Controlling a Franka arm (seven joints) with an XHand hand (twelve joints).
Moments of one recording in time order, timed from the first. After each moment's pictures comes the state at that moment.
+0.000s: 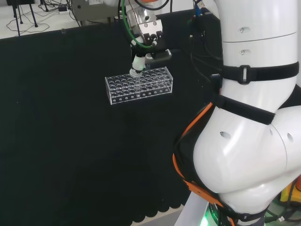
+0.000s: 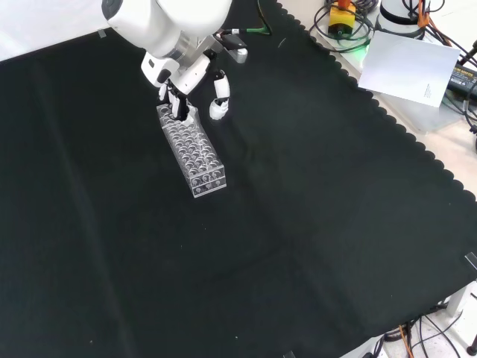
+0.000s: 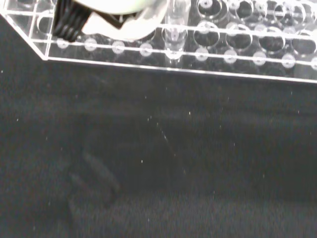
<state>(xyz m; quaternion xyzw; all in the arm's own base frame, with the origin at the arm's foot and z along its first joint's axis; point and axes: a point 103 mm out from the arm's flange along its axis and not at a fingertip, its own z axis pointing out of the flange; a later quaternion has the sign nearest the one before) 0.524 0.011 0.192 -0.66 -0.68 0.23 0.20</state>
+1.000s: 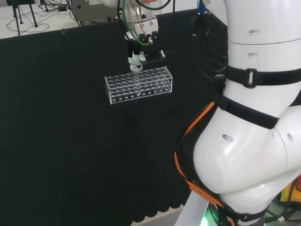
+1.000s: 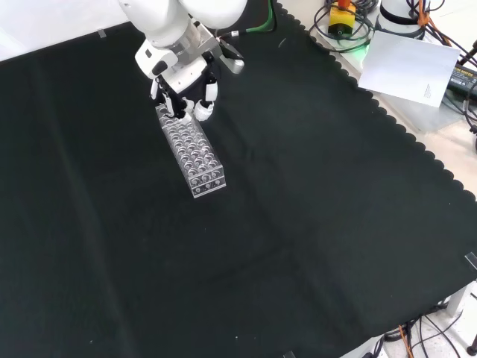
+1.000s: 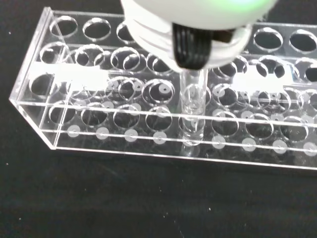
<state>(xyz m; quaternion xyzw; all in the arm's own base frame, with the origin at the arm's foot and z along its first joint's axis) 0.549 0.025 0.195 -0.69 -0.70 0.15 0.13</state>
